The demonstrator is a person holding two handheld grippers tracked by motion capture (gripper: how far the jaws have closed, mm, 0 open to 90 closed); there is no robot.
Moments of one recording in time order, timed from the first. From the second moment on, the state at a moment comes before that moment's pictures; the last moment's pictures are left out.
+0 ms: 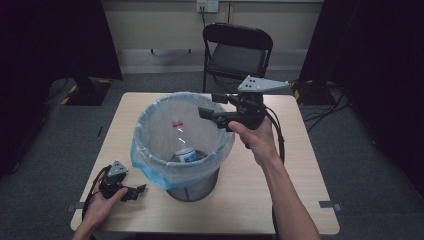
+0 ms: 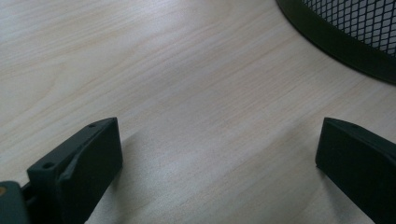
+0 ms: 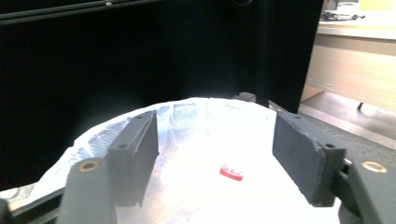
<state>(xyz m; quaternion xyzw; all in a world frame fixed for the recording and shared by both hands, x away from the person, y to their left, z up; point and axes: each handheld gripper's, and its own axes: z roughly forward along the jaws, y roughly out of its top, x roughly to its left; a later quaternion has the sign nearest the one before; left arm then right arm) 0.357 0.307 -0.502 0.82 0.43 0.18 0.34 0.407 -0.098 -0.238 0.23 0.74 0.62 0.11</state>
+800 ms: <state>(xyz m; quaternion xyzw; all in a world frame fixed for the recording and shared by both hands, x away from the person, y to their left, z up) 0.357 0.307 -0.502 0.82 0.43 0.18 0.34 0.423 -0.124 -0.242 0.29 0.72 0.60 0.16</state>
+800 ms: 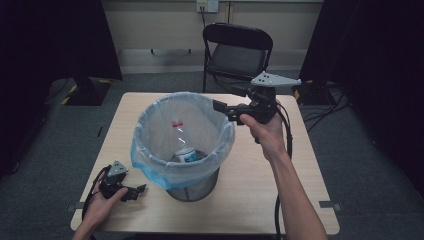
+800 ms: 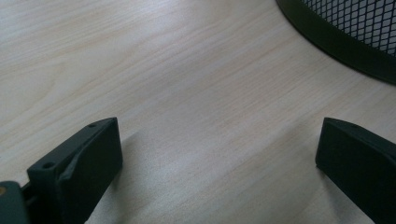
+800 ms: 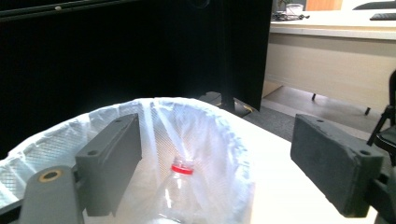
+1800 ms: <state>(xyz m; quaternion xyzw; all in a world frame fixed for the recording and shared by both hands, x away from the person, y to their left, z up) 0.357 0.307 -0.502 0.82 0.43 0.18 0.34 0.432 -0.181 -0.270 0.38 0.71 0.56 0.20</state>
